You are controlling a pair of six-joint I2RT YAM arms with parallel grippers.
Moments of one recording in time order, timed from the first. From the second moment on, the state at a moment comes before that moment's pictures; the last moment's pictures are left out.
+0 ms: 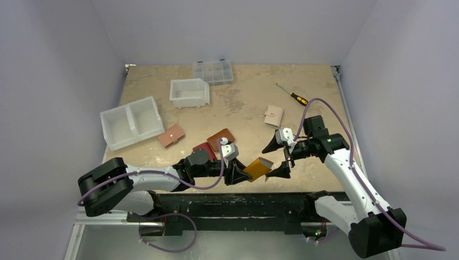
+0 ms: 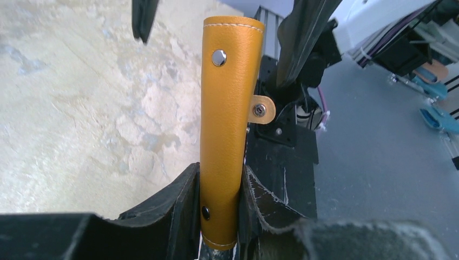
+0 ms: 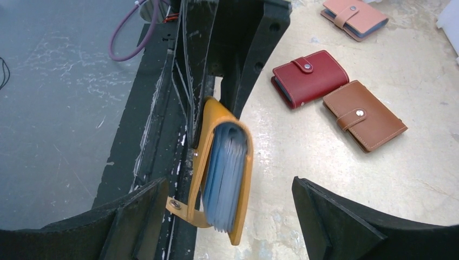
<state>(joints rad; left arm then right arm) -1.05 1.34 0.40 0.81 0.42 -0.32 0.25 0.99 0.82 -0.96 -1.20 -1.05</state>
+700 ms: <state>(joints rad) -1.04 1.31 0.42 0.96 0.42 -0.39 0.25 0.99 0.81 -0.98 -1.24 -1.07</state>
